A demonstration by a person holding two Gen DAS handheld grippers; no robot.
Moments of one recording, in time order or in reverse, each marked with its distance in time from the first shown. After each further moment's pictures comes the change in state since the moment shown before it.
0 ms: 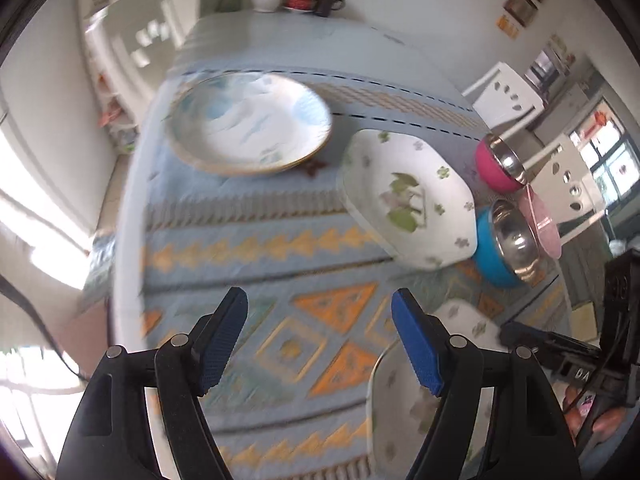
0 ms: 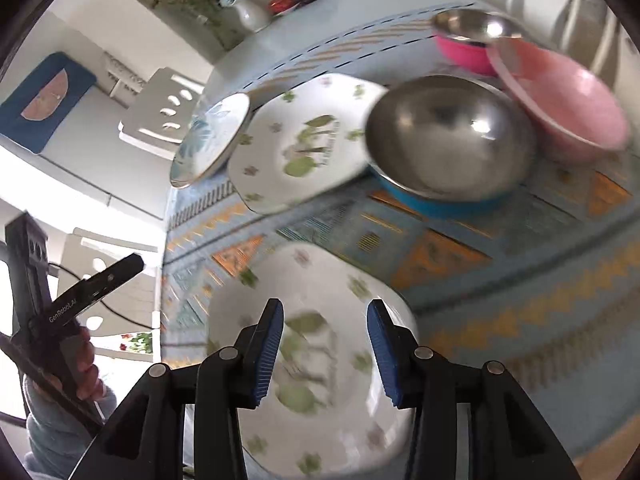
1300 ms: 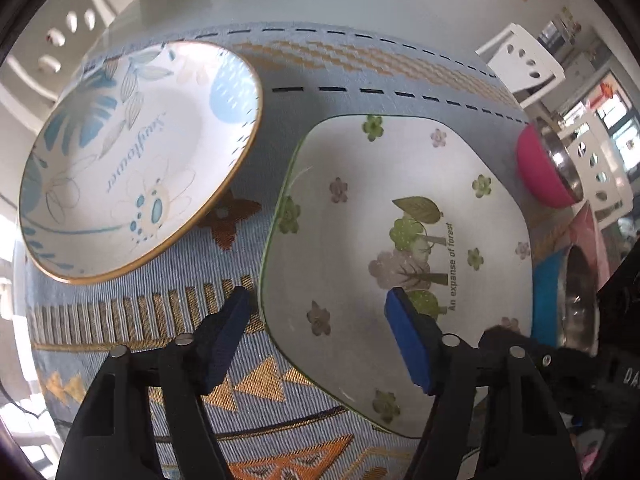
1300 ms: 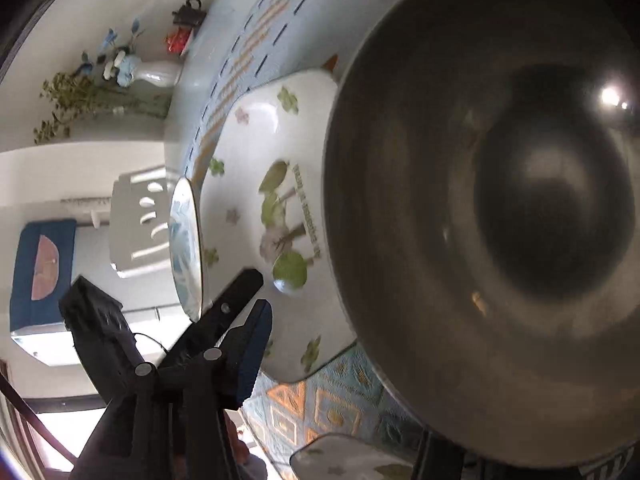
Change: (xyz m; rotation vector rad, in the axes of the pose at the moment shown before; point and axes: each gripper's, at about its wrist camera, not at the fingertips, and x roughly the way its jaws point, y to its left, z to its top) left arm 0.134 -0.039 0.074 0.039 0.128 0.013; right arm 0.098 -0.060 0.083 0.535 0.053 0.234
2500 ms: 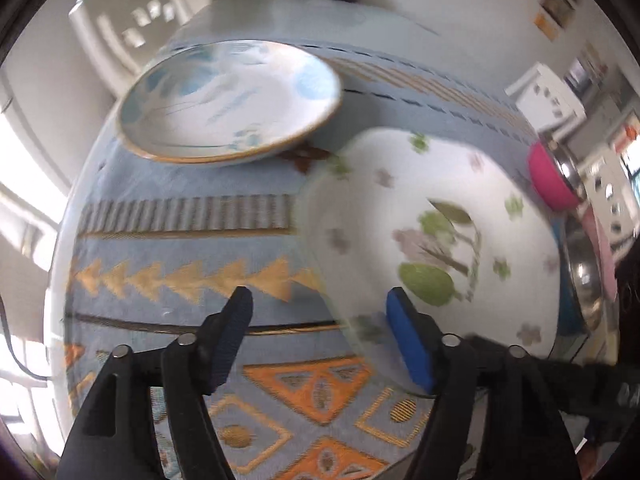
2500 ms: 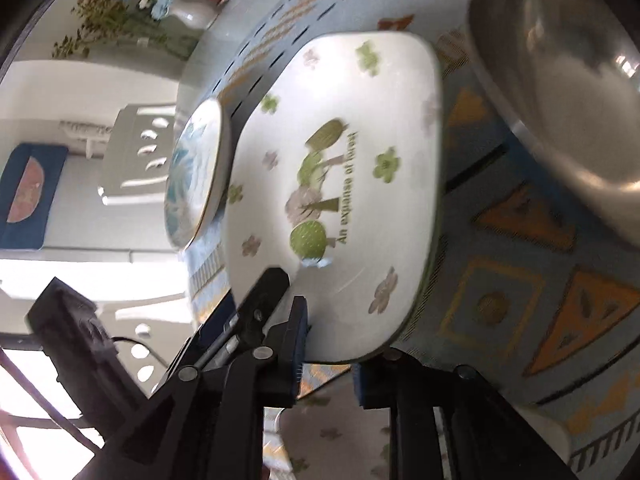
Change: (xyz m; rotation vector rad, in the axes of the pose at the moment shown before) left arm -0.042 0.028 -0.065 -0.166 -0.130 0.090; right arm 0.010 0.039 -0.052 -0.223 0.094 -0.070
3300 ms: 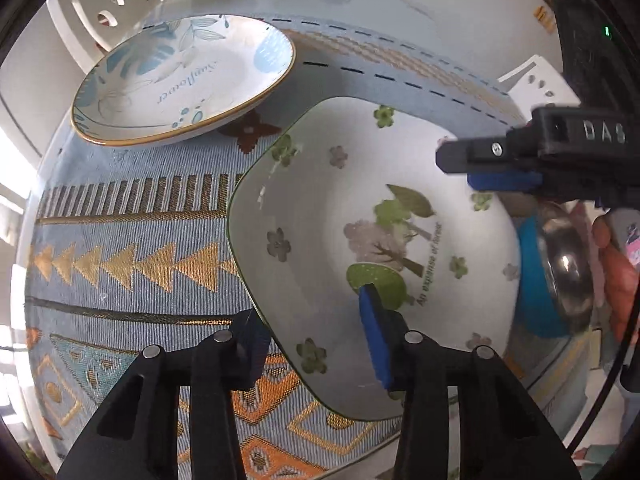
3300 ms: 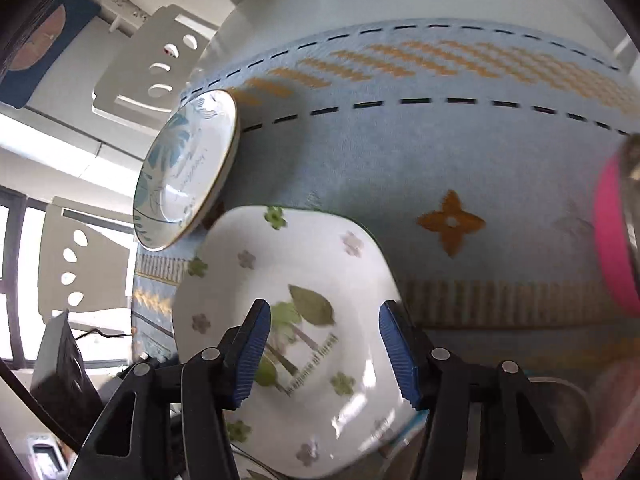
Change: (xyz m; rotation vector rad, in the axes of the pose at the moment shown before) left arm 0.019 -0.045 0.000 0.010 0.083 -0.034; right arm 0.000 0.030 0.133 -0.526 0.156 -0.231
